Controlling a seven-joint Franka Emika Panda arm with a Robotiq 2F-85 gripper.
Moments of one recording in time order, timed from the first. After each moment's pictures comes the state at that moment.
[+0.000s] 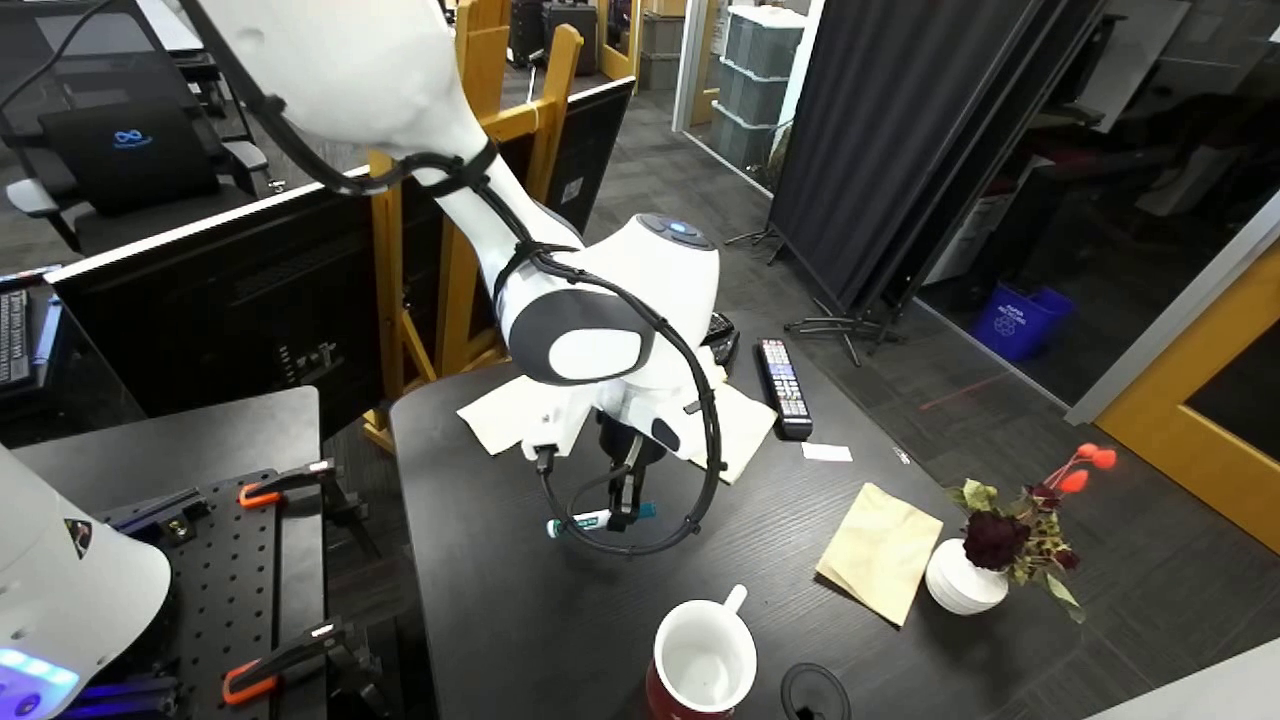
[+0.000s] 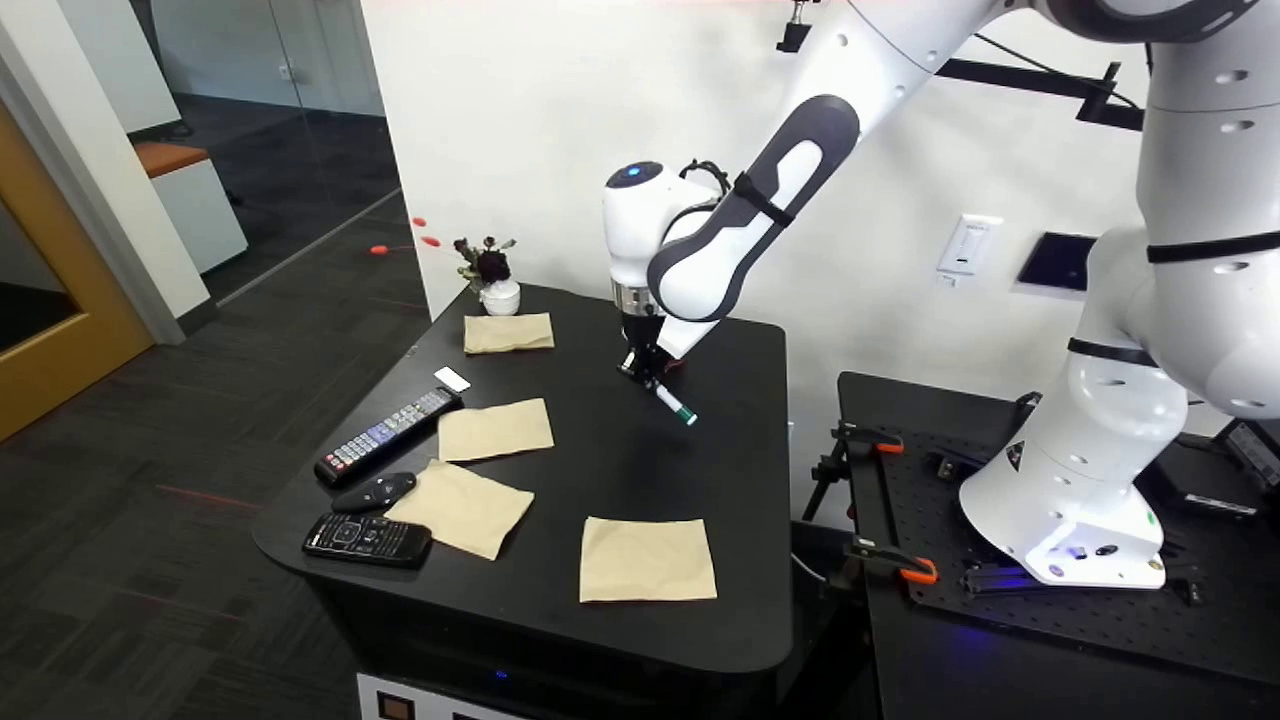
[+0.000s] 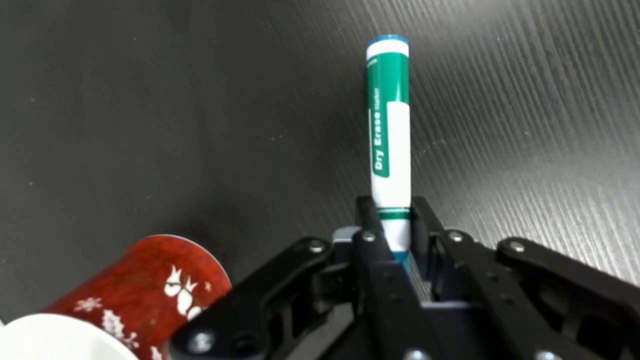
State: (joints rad) arm -0.02 0.43 -0.16 -2.21 -0.10 2.53 0.38
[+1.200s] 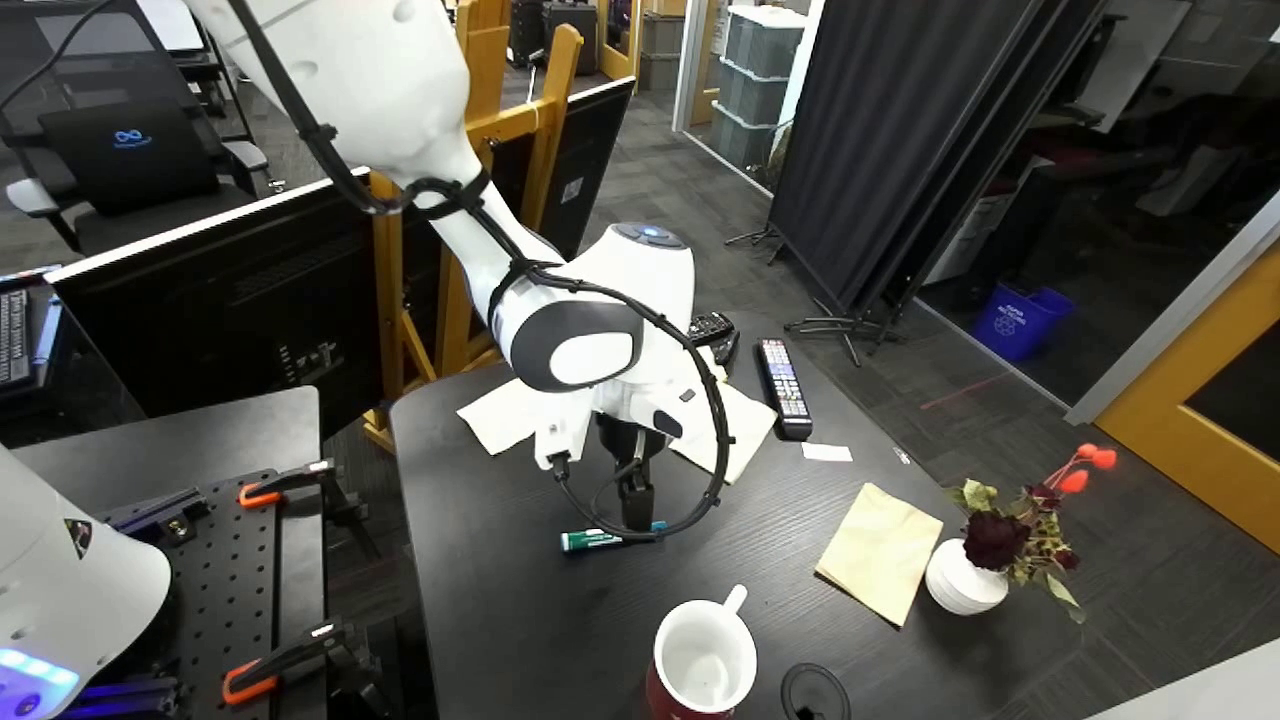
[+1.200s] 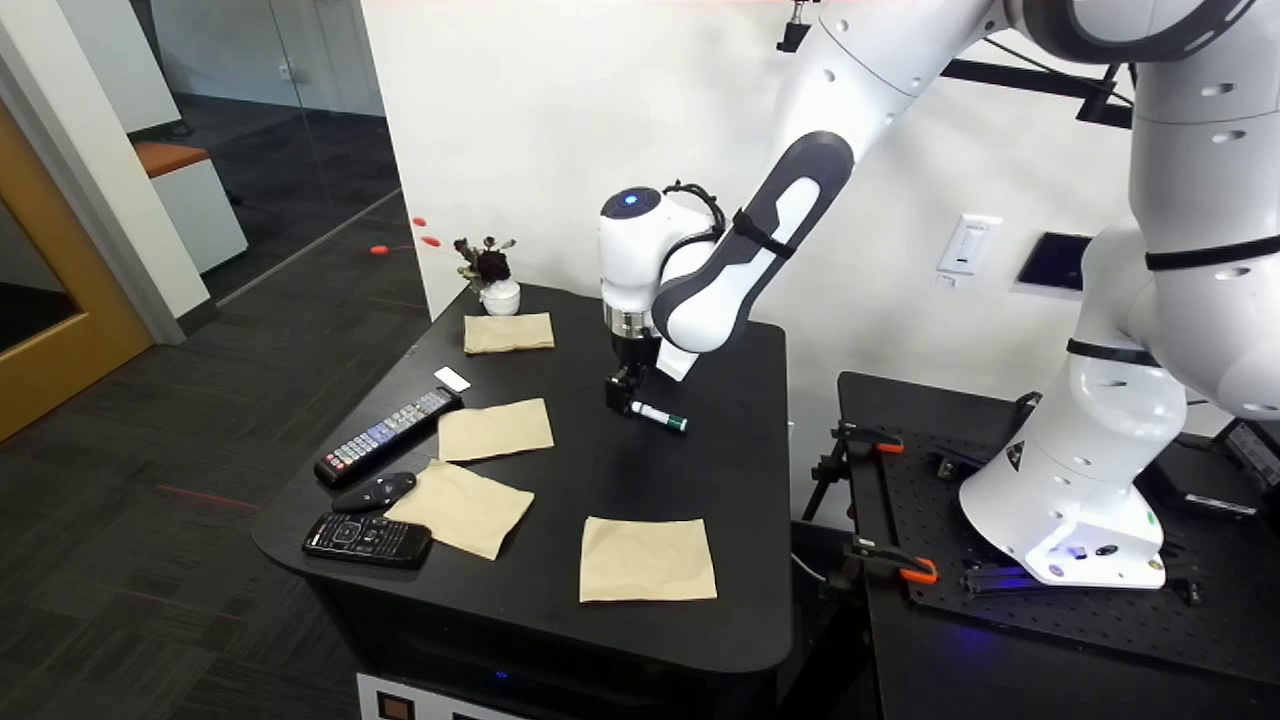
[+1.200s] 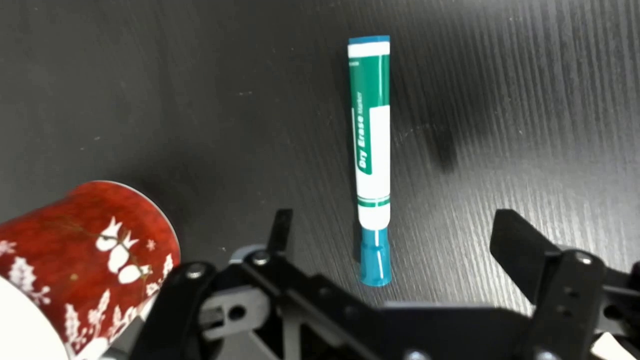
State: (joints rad) arm 0.04 0.48 -0.19 -2.21 -0.18 2.65 0.34
